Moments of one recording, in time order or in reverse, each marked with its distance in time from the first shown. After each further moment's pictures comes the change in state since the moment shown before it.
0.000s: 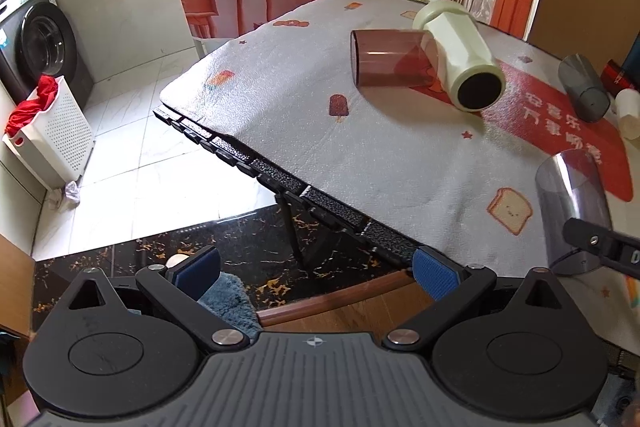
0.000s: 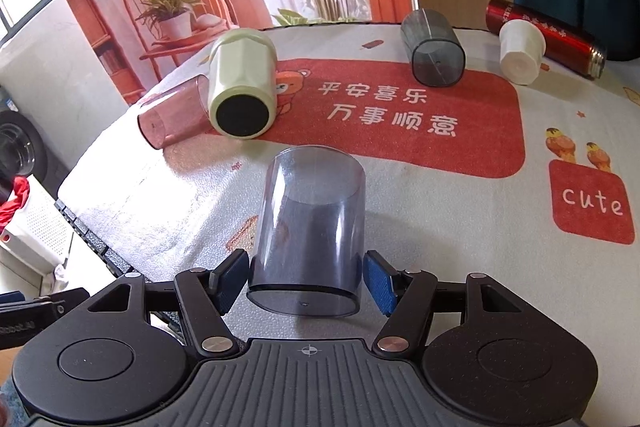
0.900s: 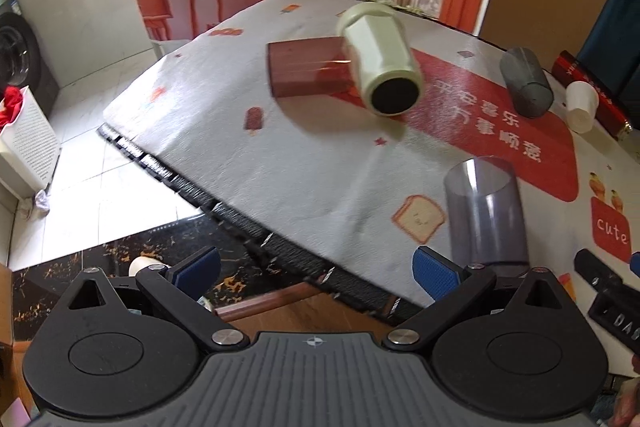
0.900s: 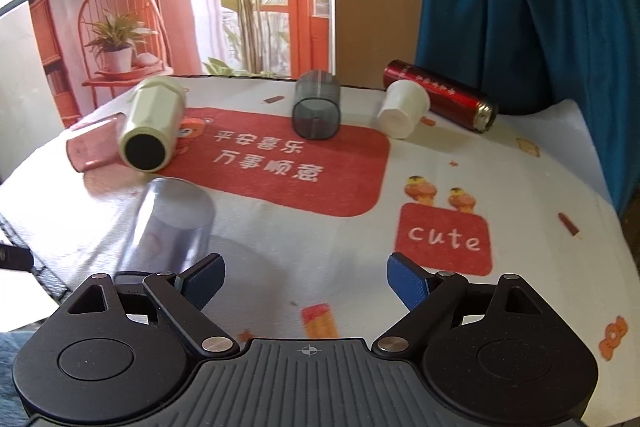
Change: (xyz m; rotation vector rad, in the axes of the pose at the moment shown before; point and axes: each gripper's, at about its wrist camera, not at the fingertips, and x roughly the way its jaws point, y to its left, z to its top) left arm -0.010 -0.065 0.019 0.061 0.028 -0.090; right arm -0.052 -0.058 -0.018 -0.076 -0.172 -0.258
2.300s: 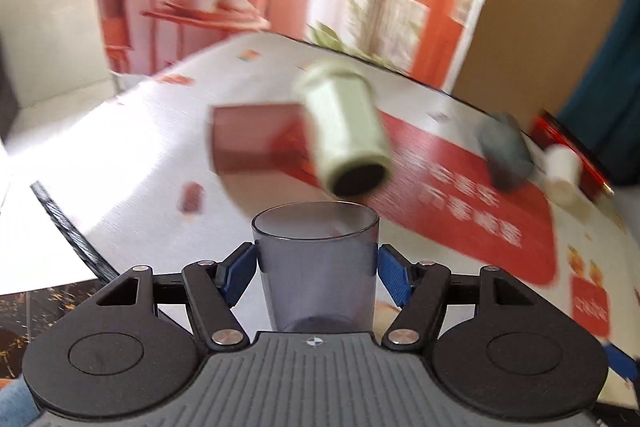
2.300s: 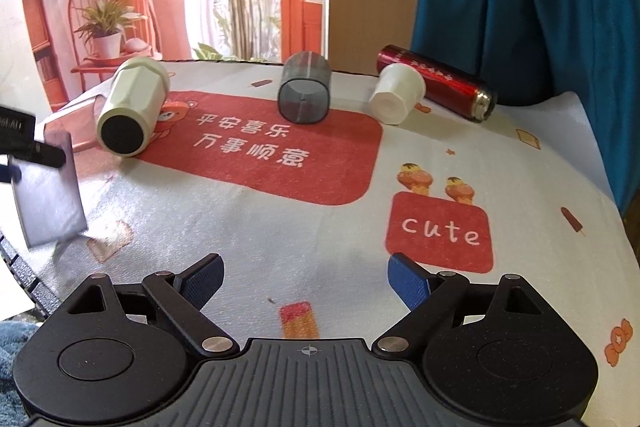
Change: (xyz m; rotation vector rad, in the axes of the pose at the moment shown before) left arm 0.055 -0.004 0.041 -0.060 -0.146 -0.108; right arm 0.025 -0.005 -0.005 -0.020 0.034 -0.011
